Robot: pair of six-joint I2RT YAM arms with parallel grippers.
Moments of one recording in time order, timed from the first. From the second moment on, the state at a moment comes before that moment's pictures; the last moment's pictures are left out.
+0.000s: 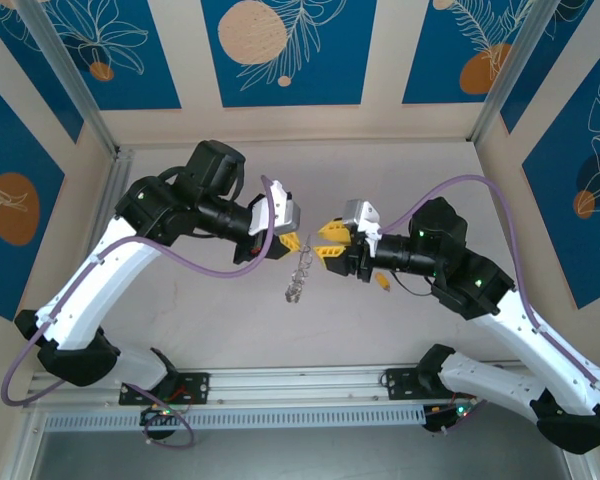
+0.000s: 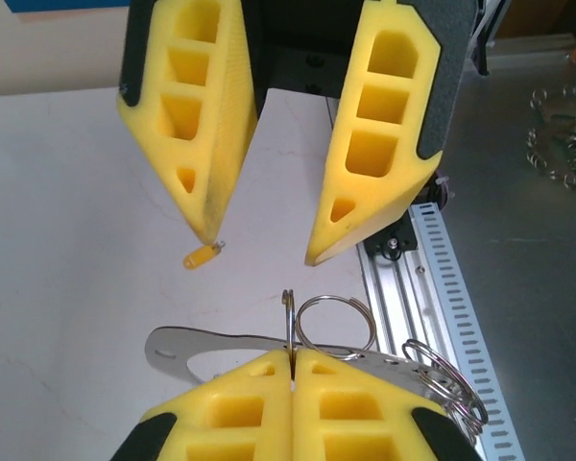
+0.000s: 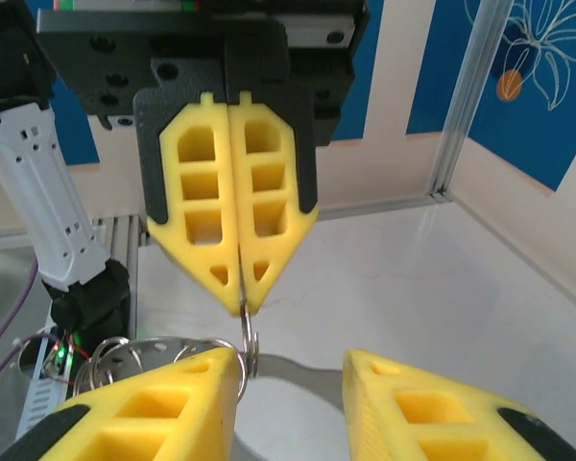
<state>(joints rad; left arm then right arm) -0.79 1.42 1.86 -1.23 0.67 0.61 0.77 0.87 1.12 -0.46 -0.48 -0.16</state>
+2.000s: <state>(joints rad) -0.82 1.28 1.80 -1.13 0.78 0.58 0.84 0.88 1.07 -0.25 -0.67 -0.07</state>
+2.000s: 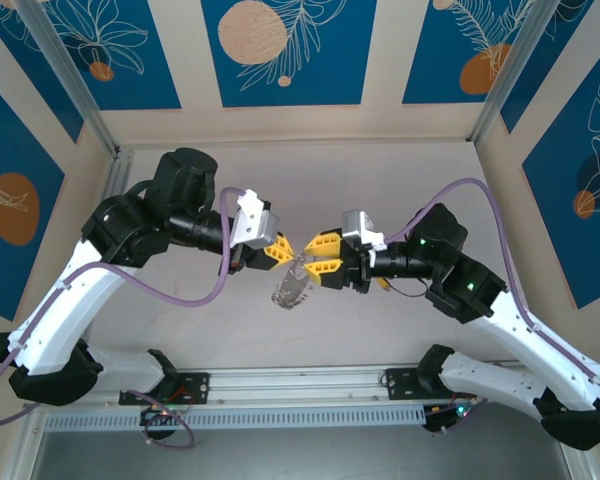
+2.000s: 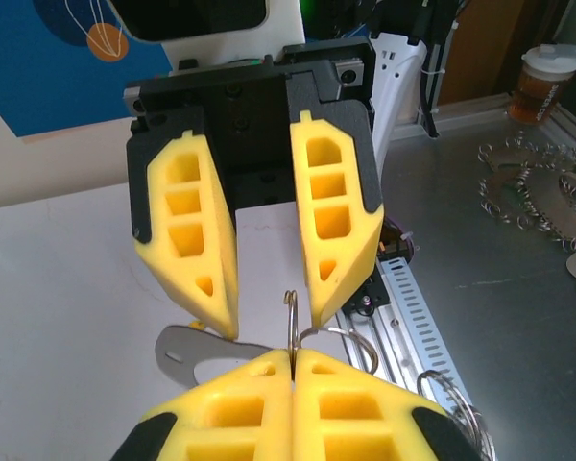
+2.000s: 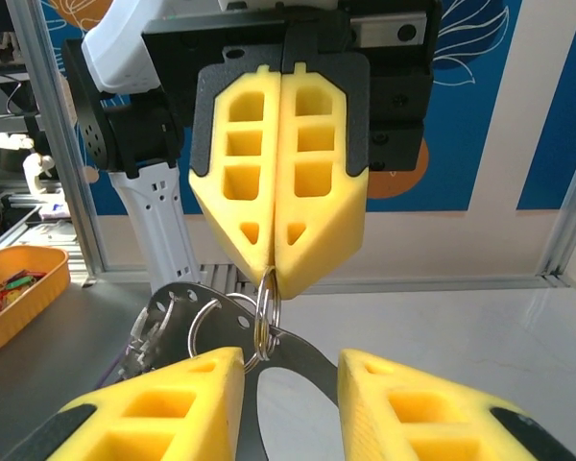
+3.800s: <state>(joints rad) -0.70 1.11 1.48 -0.52 1.07 0.22 0.86 0.86 0.95 0.30 -0.74 0.11</state>
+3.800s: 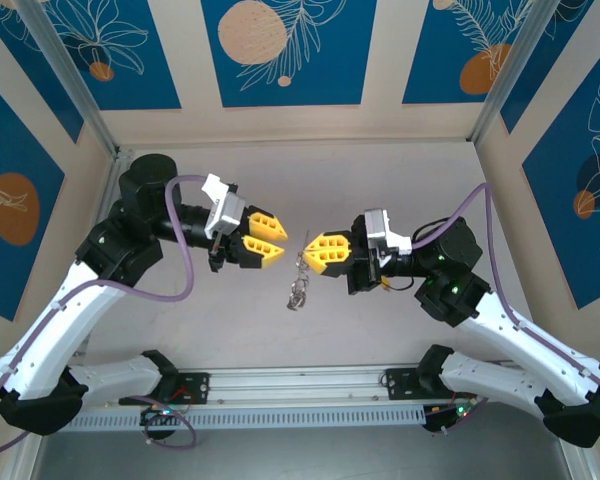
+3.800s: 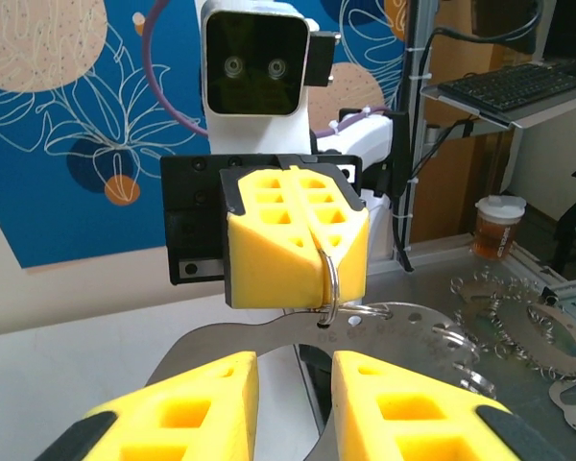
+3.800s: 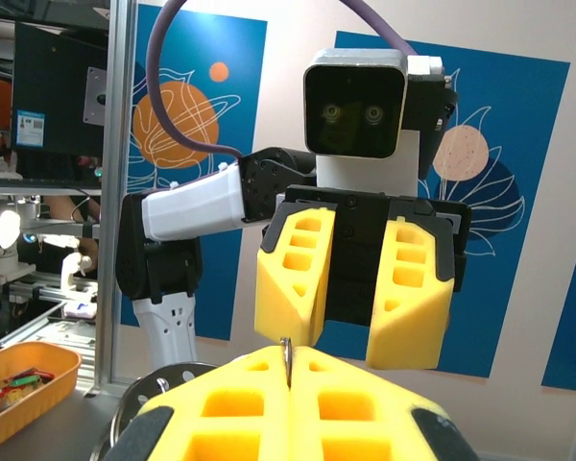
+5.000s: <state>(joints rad) -0.74 1.14 1.44 -0.48 1.07 0.21 0.86 0.89 0.95 0.33 -0.70 0.12</state>
